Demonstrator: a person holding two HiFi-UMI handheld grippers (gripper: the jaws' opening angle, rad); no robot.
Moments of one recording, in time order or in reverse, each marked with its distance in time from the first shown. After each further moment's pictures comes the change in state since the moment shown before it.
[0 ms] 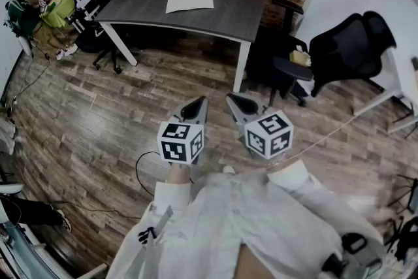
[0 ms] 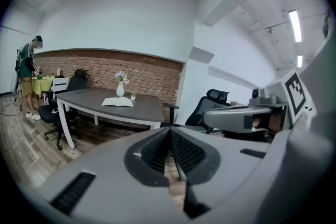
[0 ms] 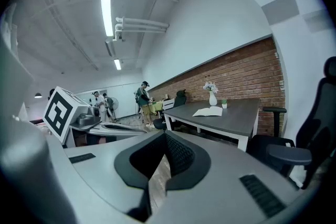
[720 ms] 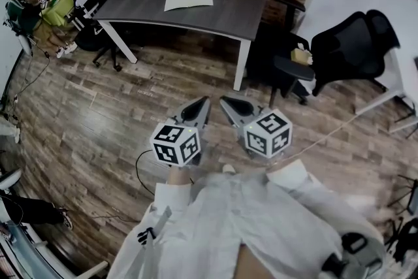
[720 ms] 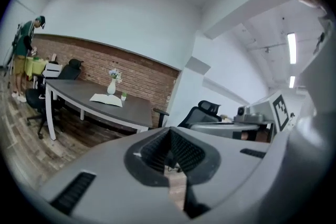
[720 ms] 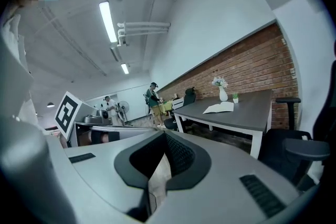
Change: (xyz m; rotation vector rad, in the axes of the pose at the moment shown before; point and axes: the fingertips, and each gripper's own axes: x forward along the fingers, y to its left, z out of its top) left arm 0.011 -0.014 0.012 -0.099 -0.080 -0.123; right arm 0.013 0.003 -0.003 0.047 0.006 0.135
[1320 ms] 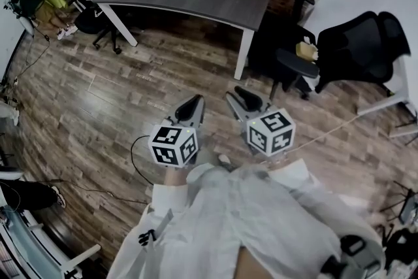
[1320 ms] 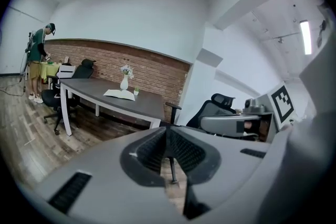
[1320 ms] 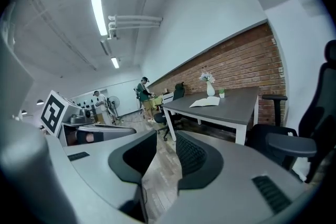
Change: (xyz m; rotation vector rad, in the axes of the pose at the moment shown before) left arm 0.014 0.010 -0.032 -0.025 0.056 0.148; right arm -0.014 -0.059 -0.023 0.012 0.058 -0.103
